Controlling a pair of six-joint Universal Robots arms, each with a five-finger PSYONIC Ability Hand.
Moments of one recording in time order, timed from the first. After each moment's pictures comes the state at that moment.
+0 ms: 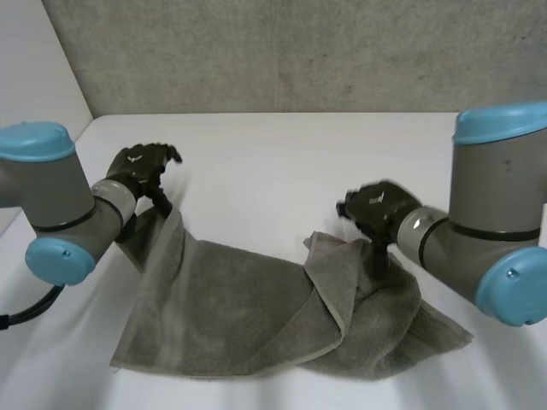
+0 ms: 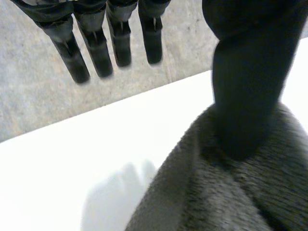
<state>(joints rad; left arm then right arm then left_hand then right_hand) 4.45 -2.21 -1.27 3.26 -1.46 3.20 2.04 -1.09 1.28 0.29 1.47 2.61 0.33 0.32 0.33 0.33 0.15 0.25 0.24 0.24 0.26 0.06</state>
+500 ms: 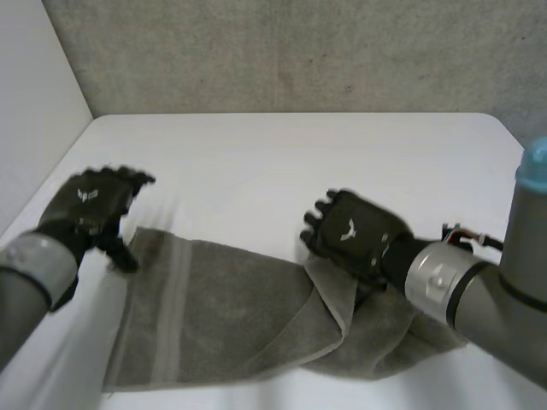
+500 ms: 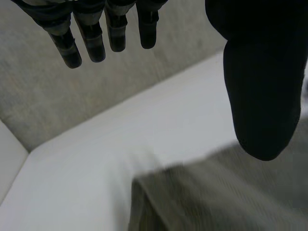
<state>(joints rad) 4.49 -1.55 -1.90 3.20 -1.44 3.37 2.05 -1.36 1.62 0.17 1.15 2.09 0.20 0.20 0.20 0.20 0.03 0.30 0.30 0.30 0.29 0.14</state>
